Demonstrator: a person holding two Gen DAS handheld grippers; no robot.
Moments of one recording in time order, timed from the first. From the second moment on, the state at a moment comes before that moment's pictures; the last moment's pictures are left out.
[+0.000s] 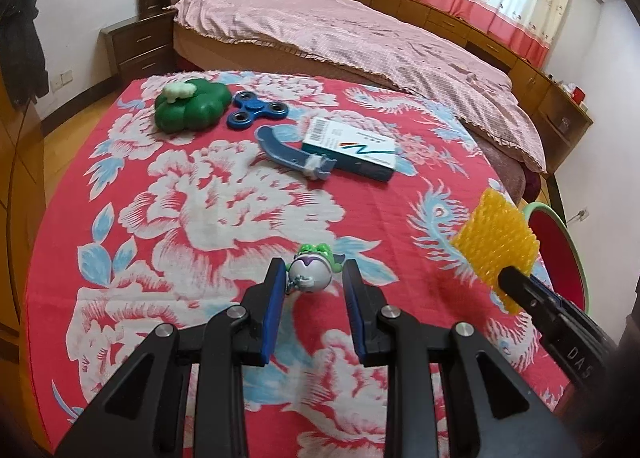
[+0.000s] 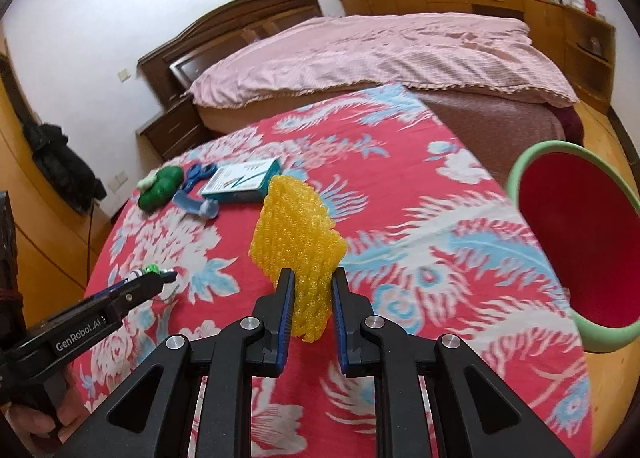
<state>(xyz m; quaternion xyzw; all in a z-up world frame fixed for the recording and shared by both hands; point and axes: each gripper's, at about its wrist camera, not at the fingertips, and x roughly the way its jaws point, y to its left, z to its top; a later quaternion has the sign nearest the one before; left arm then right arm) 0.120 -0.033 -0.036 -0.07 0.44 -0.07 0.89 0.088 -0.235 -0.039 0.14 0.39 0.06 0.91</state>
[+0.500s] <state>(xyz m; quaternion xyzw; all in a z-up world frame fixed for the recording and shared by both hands) 0.118 -0.087 -0.024 -0.03 0.44 -0.11 0.89 0.061 -0.301 -0.028 0.19 0.36 0.01 0.91</state>
